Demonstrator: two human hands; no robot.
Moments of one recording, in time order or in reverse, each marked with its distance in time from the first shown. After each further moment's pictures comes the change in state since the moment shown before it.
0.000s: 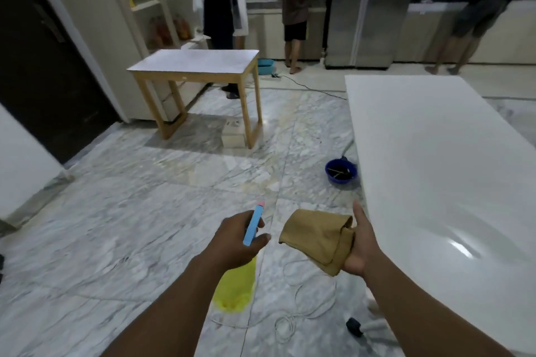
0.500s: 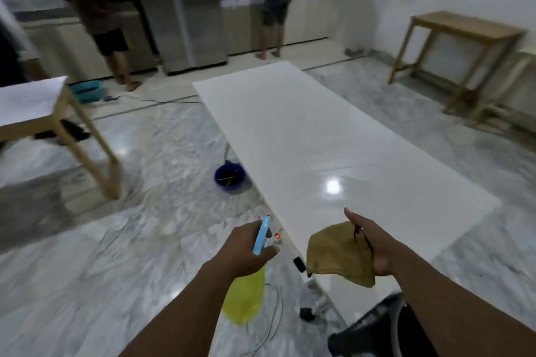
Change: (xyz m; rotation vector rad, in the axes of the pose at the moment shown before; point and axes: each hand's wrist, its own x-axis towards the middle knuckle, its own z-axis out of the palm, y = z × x) left_hand 0.176 0.114 0.105 0.076 -0.536 0.520; right_hand -0.087 -0.092 -0.107 -0.069 0.515 -0.232
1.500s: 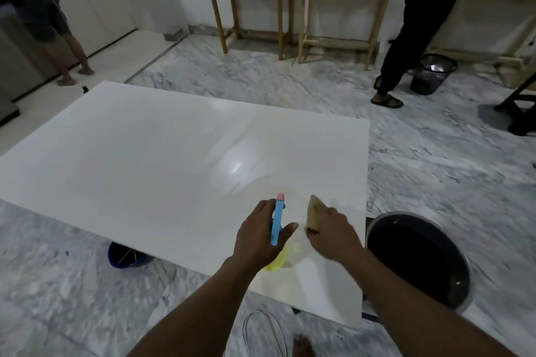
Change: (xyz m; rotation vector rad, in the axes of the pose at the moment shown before) left_hand 0.226 0.080 0.081 0.041 -0.216 0.726; right_hand 0.083 0.007 -0.037 -0.905 1.035 -0.192
